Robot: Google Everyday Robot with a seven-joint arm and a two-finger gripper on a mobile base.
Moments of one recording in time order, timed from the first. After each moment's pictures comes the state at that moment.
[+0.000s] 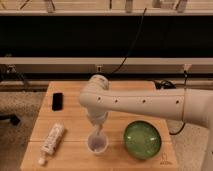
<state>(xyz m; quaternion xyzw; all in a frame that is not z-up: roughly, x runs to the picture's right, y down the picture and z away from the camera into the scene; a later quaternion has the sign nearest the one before) -0.030 0.186 0.696 -0.28 -0.20 -0.53 0.77</state>
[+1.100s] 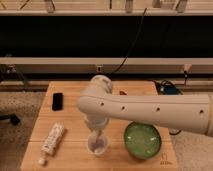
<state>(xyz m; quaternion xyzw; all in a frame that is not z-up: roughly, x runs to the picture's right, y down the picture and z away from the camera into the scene) -0.037 0.194 0.621 -0.26 -0.22 -0.53 0.77</state>
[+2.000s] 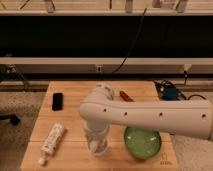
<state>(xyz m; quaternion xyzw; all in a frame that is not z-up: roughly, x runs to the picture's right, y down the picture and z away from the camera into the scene) -0.037 0.226 0.614 -0.28 -0.25 -0.52 0.76</state>
